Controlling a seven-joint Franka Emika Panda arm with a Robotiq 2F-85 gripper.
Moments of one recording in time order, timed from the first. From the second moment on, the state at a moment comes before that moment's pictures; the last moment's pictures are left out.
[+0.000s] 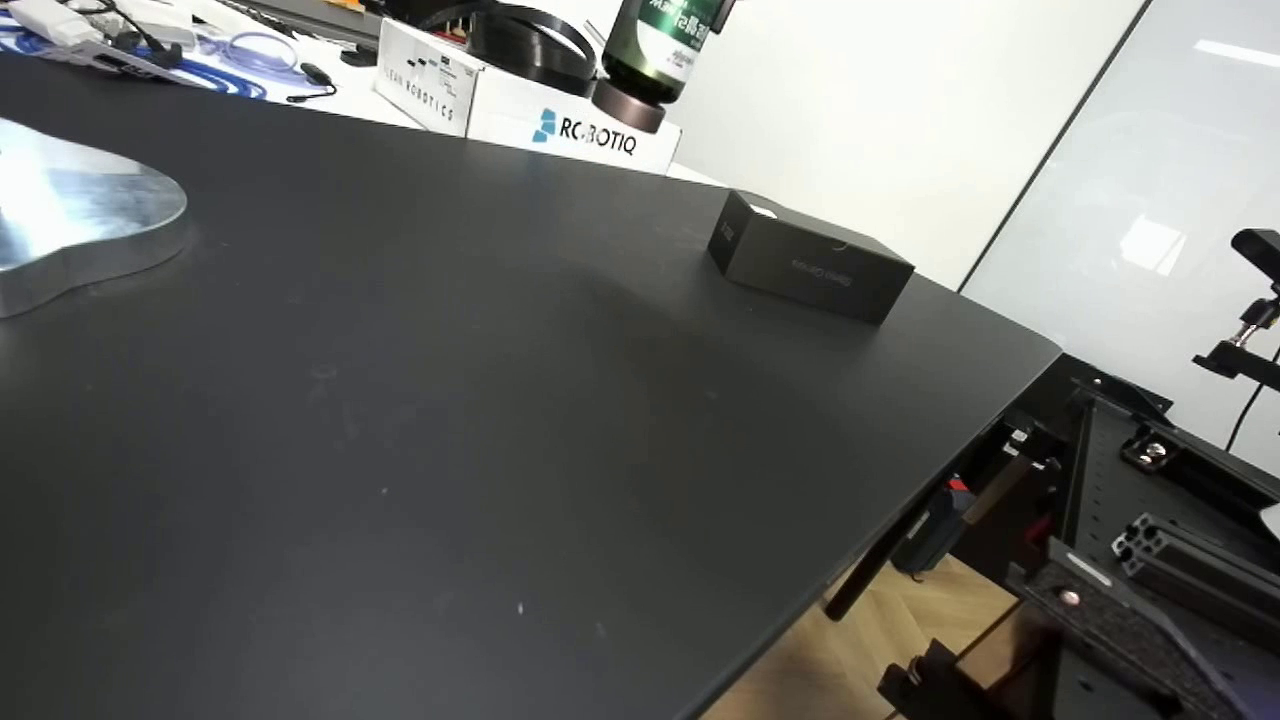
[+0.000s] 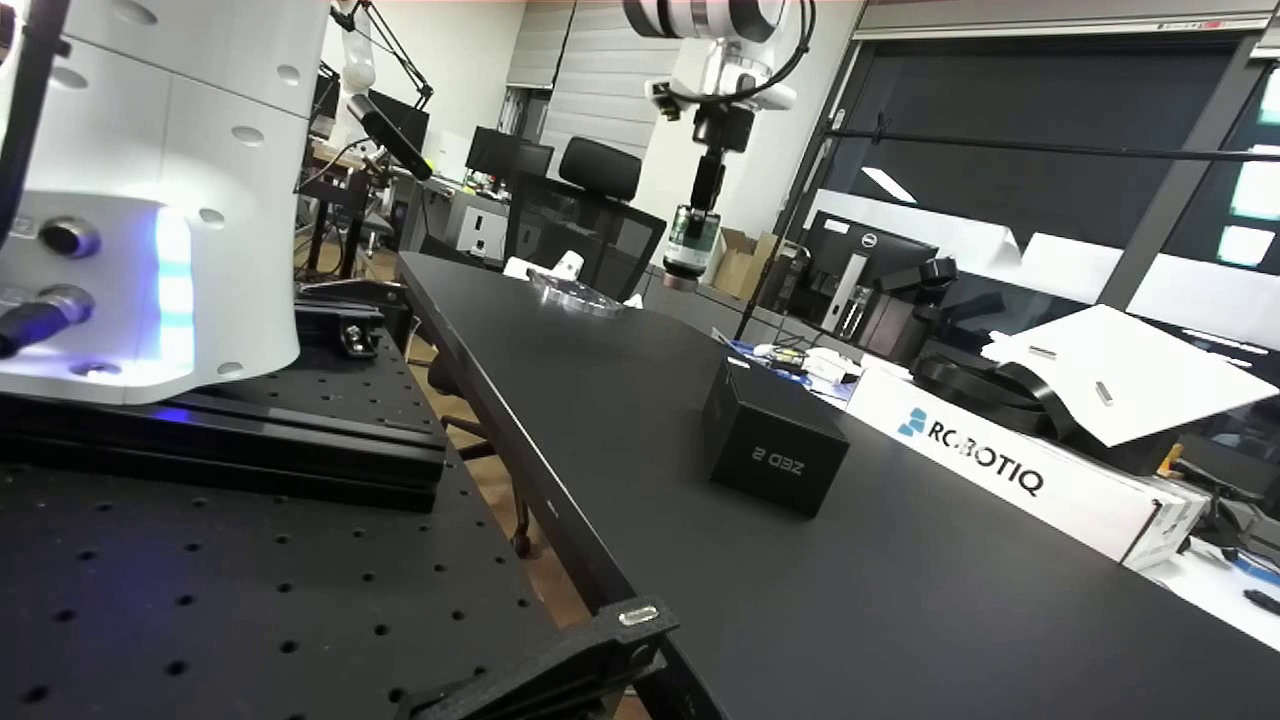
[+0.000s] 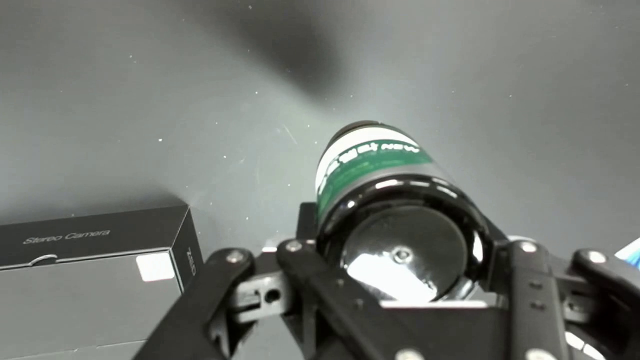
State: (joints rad) arm 0.30 0.12 0.06 -2.22 -0.07 2.50 1.21
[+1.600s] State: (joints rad) arm -0.06 -0.10 -0.01 -2.51 -0.10 2.44 1.08
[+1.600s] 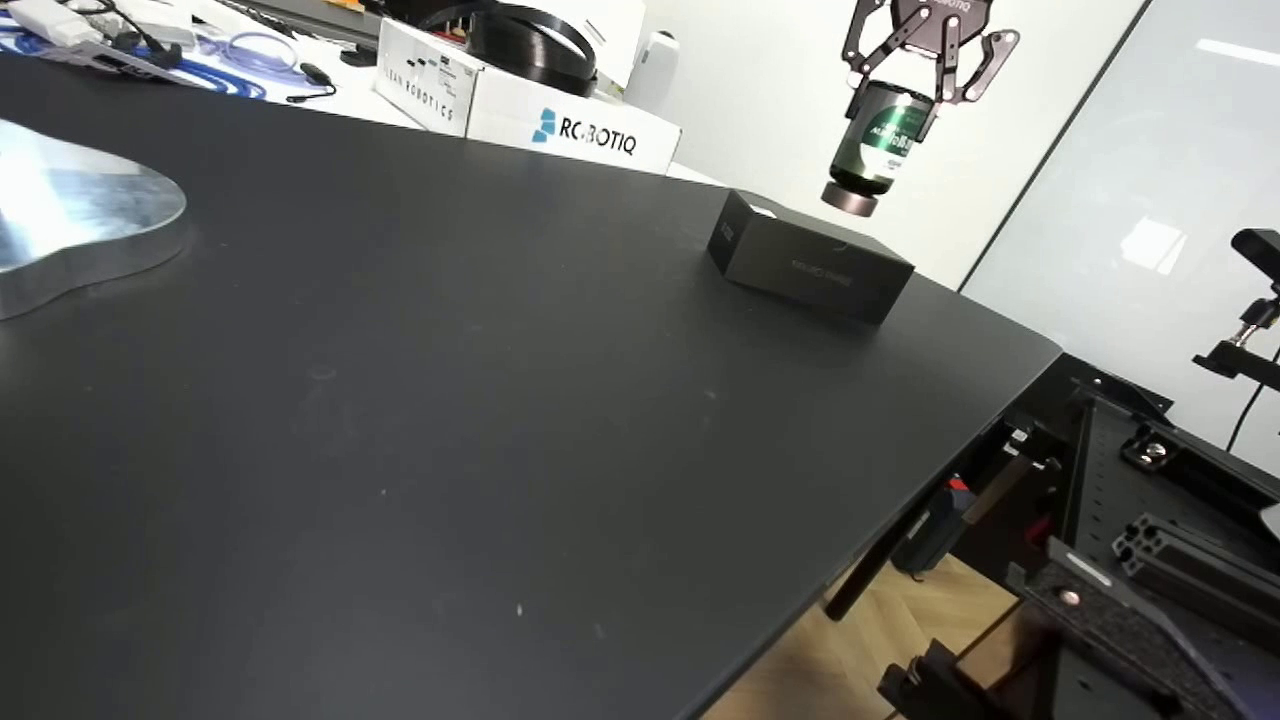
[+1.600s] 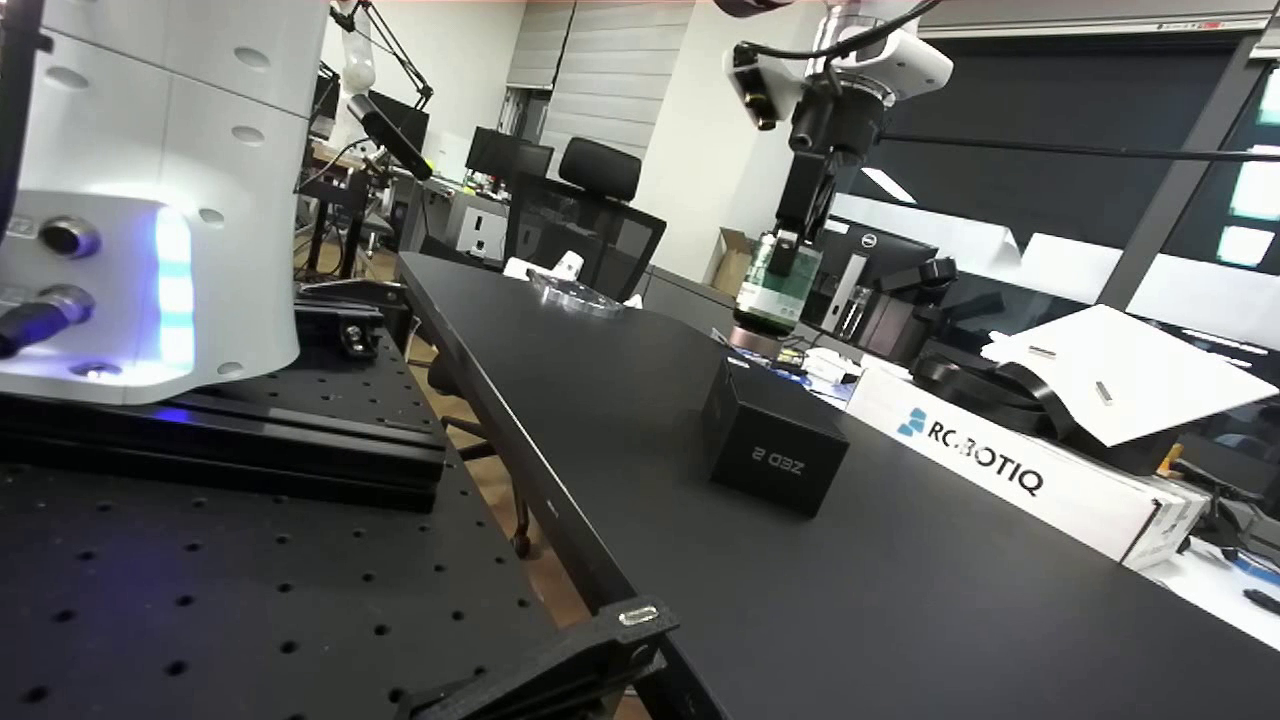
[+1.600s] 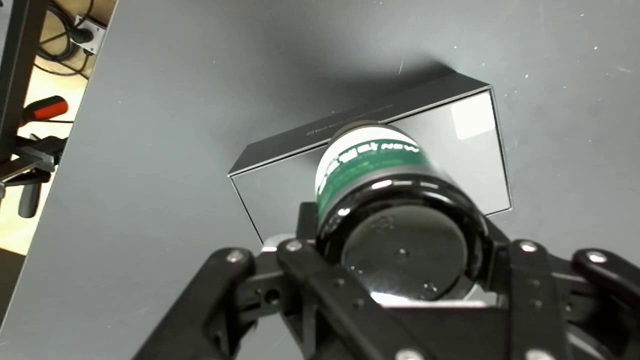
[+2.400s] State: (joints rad) arm -0.09 -0.08 -0.05 -2.59 0.00 2.58 0.94
